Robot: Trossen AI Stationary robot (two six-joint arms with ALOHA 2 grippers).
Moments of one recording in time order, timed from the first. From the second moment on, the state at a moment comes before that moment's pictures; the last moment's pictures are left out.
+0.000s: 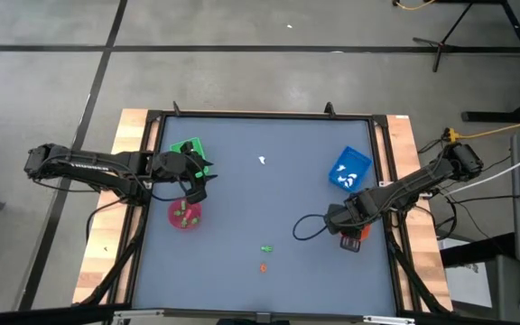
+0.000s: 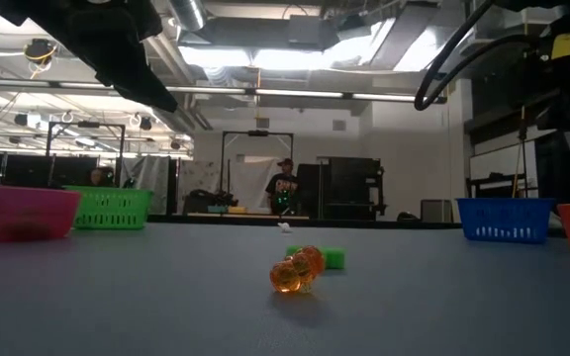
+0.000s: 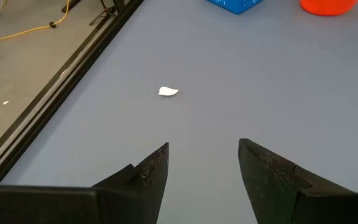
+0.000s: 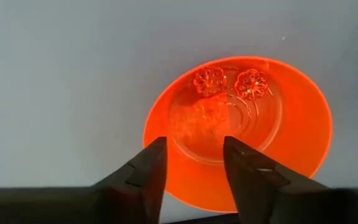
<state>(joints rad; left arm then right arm) 0.02 0.86 0.59 -0.34 -0.33 -0.10 0.43 1.38 0.89 -1.08 -0.14 0.70</state>
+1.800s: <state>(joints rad) -0.26 1.46 0.59 0.63 -0.09 -0.10 0.43 1.38 0.89 -1.08 -0.12 0.70</state>
